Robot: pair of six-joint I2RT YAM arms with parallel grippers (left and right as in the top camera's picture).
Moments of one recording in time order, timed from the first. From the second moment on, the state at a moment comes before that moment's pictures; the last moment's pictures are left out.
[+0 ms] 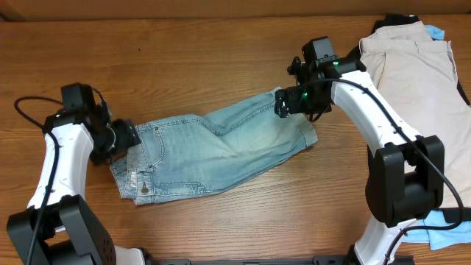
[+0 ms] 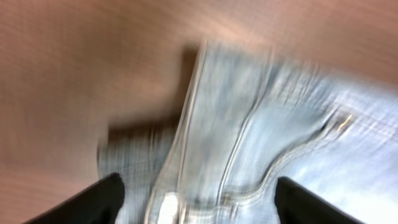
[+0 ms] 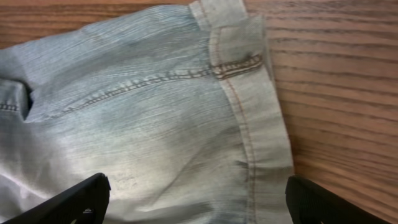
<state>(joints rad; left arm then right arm) 0.29 1.61 1.11 -0.90 0.12 -0.19 0.24 1.95 1.56 -0.96 -0.23 0.07</state>
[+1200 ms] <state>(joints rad) 0.32 1.59 0.77 -0.57 0.10 -0.18 0.25 1.95 1.56 -0.99 -0.24 0.07</state>
